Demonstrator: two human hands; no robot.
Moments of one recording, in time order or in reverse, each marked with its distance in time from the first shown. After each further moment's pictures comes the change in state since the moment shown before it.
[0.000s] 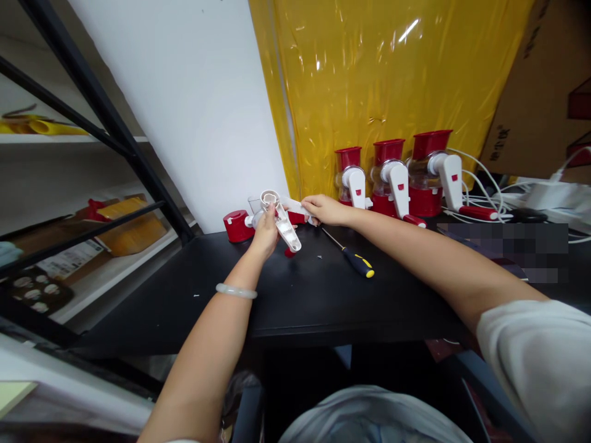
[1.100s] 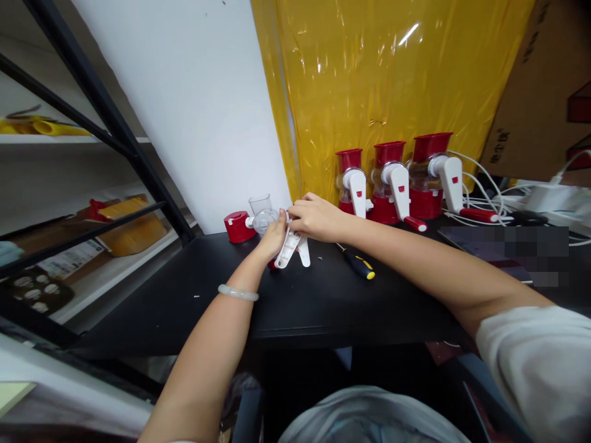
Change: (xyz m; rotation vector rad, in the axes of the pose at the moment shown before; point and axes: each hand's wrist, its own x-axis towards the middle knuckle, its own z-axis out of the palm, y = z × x) left_hand -0.007 -0.002 -0.008 0.225 -0.225 -0.203; right_hand -0.018 -0.022 0.007 -0.976 0.060 -0.823
